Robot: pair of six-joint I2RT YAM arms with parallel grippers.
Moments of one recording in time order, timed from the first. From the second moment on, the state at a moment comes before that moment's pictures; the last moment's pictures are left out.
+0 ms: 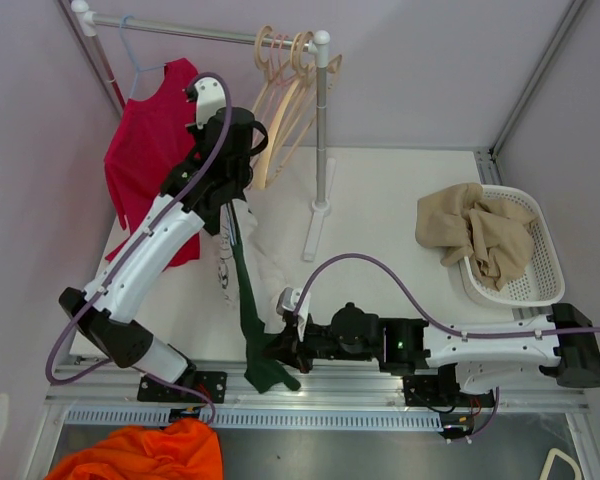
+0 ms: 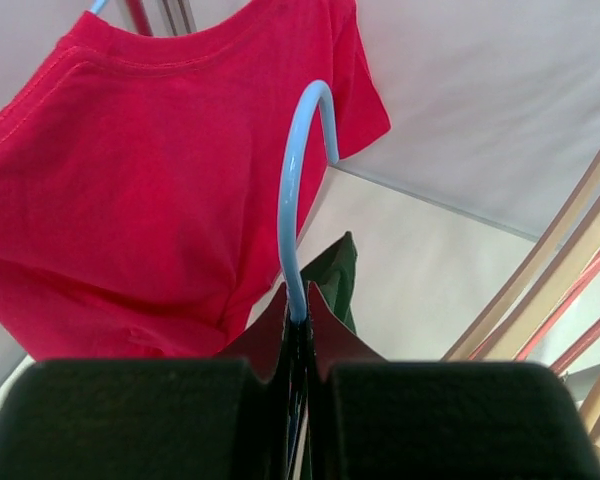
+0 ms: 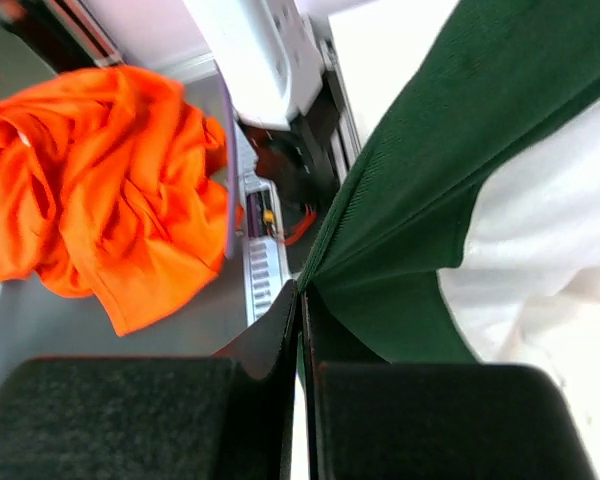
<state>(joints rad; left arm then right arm) -0.60 1.50 1.77 -0.59 -1.02 -0.29 1.49 1.16 0.81 0.15 -0.01 0.26</state>
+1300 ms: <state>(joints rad) -0.58 0.82 1.64 -1.23 -0.41 -0.37 1.07 1.46 1.08 0.03 0.00 0.27</state>
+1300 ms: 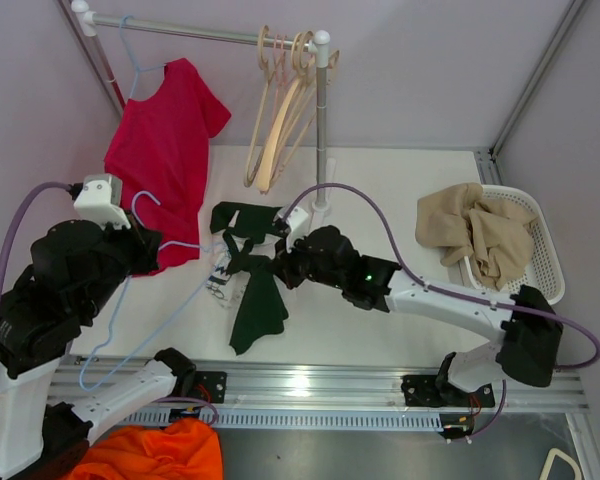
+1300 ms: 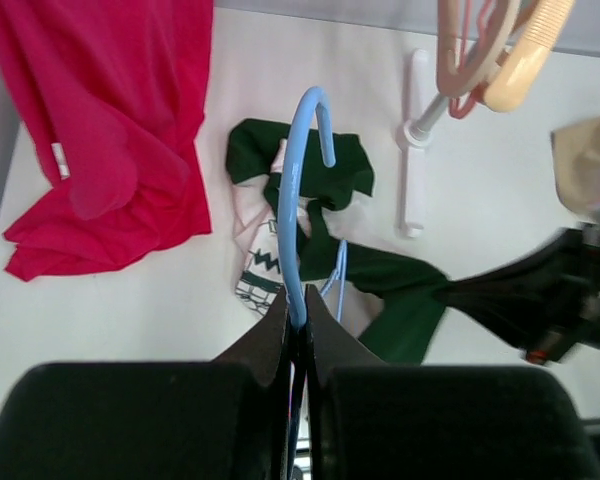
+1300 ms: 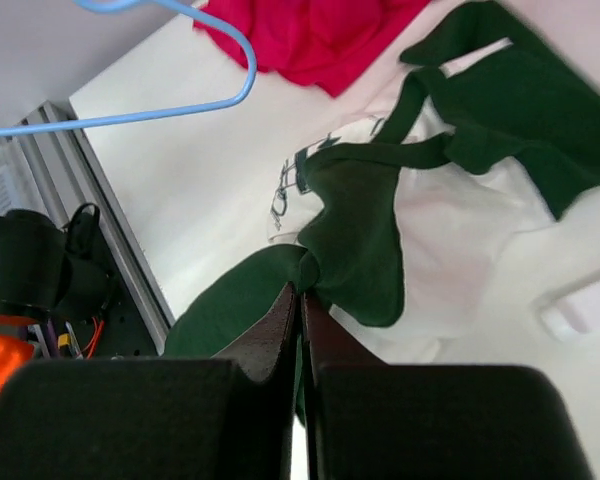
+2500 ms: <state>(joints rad) -0.54 0.91 1.54 -1.01 -0.42 -0.29 0.13 1.51 2.18 -0.30 0.60 0.12</state>
